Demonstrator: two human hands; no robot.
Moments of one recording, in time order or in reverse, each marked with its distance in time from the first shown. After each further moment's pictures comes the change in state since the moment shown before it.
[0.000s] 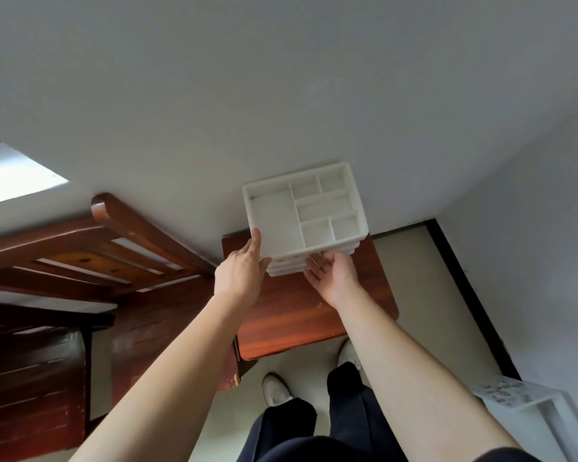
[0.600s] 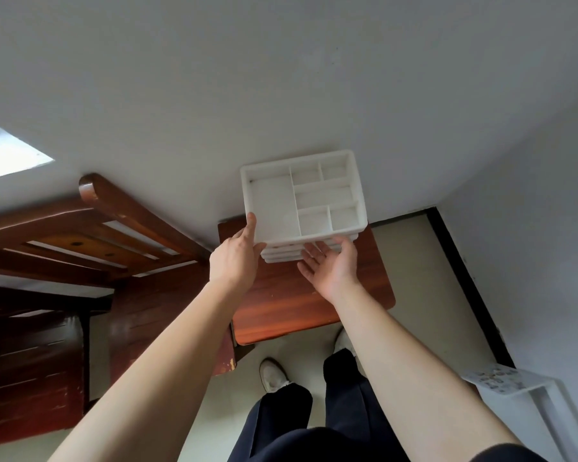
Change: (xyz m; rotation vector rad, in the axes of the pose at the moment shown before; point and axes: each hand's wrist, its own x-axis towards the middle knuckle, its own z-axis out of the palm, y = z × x) left_hand -0.003 0.006 0.000 -0.052 0.030 -0.064; right_hand -0.002 0.008 -0.016 0.067 -0.137 0.047
